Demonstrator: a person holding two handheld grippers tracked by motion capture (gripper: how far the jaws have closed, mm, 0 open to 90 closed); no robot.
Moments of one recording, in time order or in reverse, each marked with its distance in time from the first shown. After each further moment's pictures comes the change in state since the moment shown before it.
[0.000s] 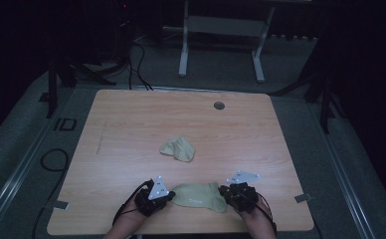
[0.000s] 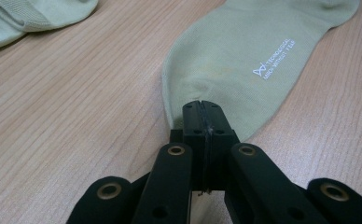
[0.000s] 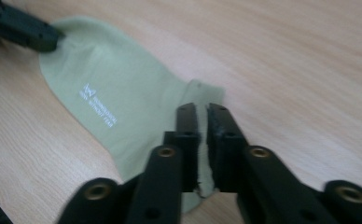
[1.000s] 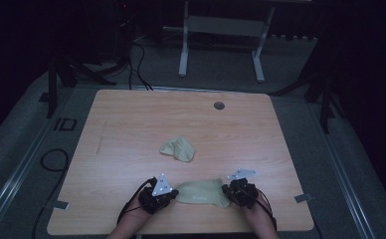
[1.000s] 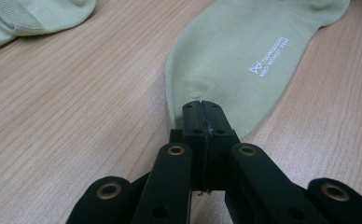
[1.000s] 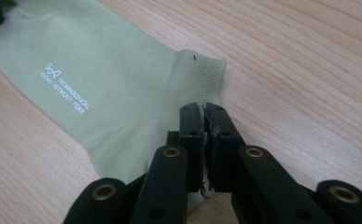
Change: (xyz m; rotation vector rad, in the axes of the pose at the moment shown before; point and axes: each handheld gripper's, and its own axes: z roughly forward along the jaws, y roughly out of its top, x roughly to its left) left arm 0.000 0.007 0.009 -0.008 -0.013 -0.048; right arm -0.022 -0.006 0.021 0.065 -0.018 0.020
